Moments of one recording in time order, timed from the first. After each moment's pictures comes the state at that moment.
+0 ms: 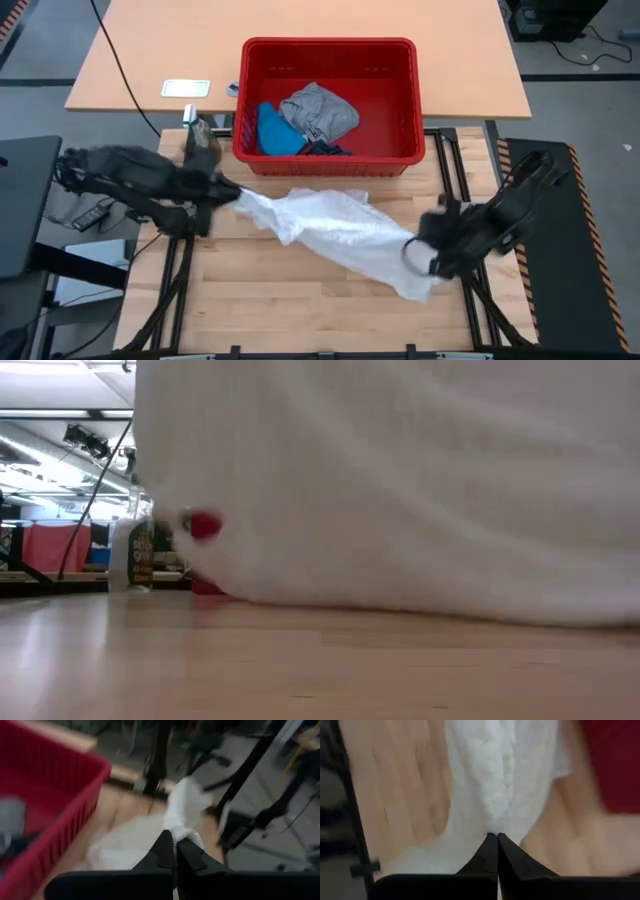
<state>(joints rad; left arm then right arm) -0.34 1.02 1.53 -0.83 -0.37 -0.40 0.68 1.35 1.65 -1.57 0.39 0.89</state>
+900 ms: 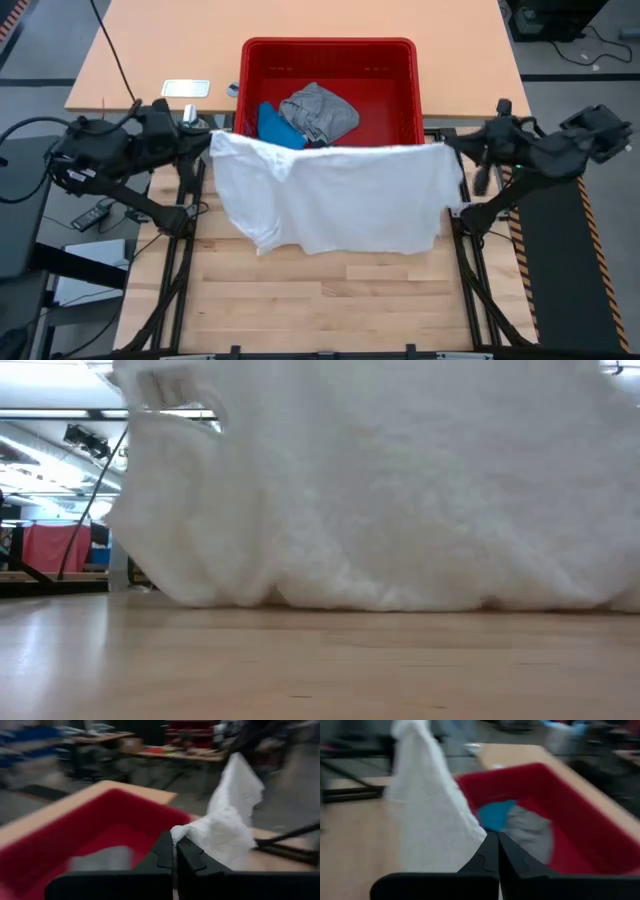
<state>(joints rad) -0.30 1.03 1.78 -0.96 -0.80 -0.13 0.50 1.20 2.10 -1.57 0.88 0.36</state>
